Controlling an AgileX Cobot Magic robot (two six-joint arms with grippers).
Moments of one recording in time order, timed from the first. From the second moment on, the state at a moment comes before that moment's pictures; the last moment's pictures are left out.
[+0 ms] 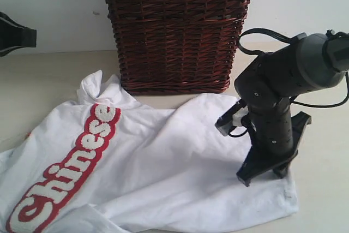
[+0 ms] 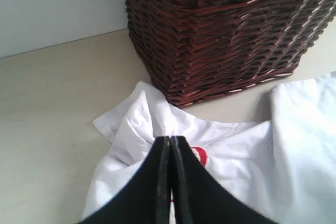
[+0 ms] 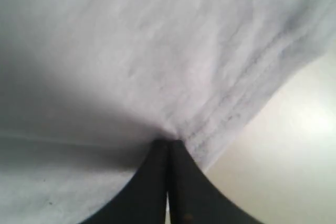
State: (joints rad) left arm -0.20 1.23 -0.86 -0.60 0.35 0.59; right arm 0.52 1.99 -1.07 -0.37 0.95 0.17
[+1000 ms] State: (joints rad) left arm -0.15 1.90 -1.24 -0.33 0.45 0.42; right arm 0.52 1.65 -1.08 -0.06 1.08 -0.05
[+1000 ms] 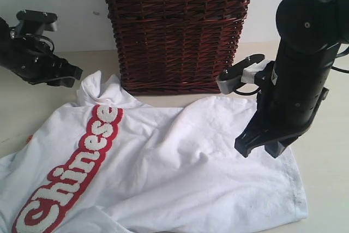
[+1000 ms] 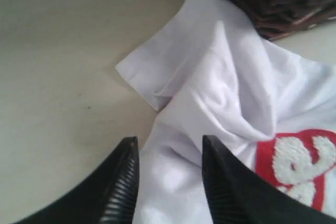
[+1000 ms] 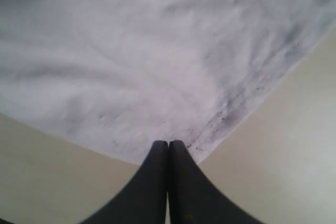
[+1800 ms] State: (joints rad) left arm -0.15 2.10 -1.45 -0.55 0.67 0.76; right arm 0.52 1.65 -1.08 0.00 1.08 -0.09
